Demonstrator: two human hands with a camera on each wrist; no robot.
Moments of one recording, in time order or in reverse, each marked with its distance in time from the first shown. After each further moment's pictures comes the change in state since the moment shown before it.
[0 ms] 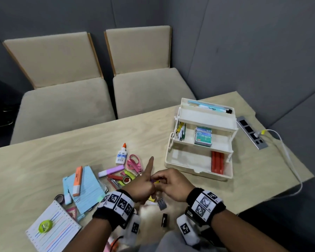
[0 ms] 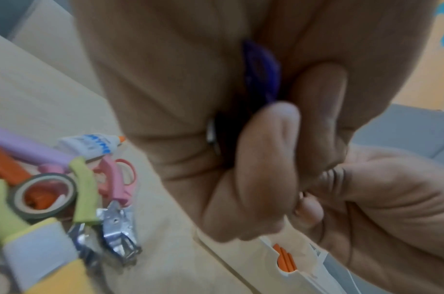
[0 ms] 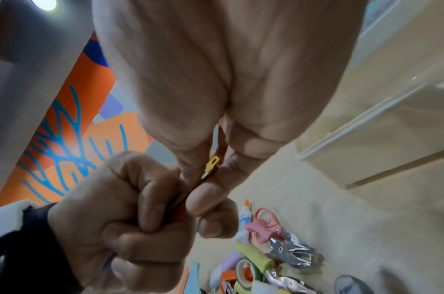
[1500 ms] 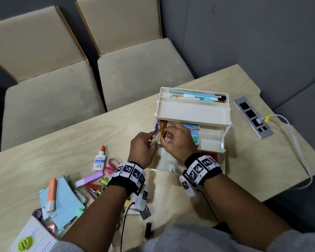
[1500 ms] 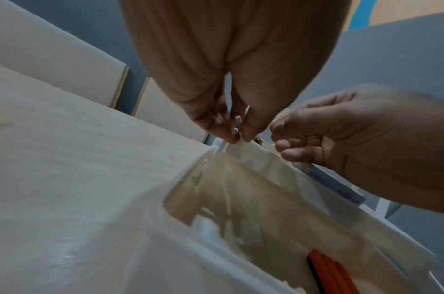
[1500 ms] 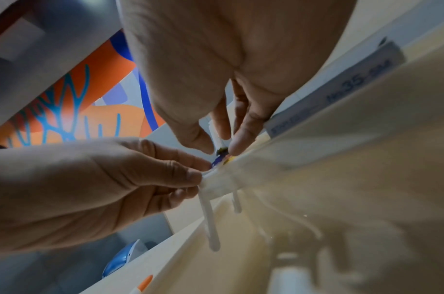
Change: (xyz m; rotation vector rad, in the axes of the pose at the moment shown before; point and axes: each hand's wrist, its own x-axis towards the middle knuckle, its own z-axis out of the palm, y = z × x) left_hand 0.173 0.066 0.007 0.384 0.675 0.289; right_hand 0.090 0.053 -0.156 -0.389 0.610 -0.209
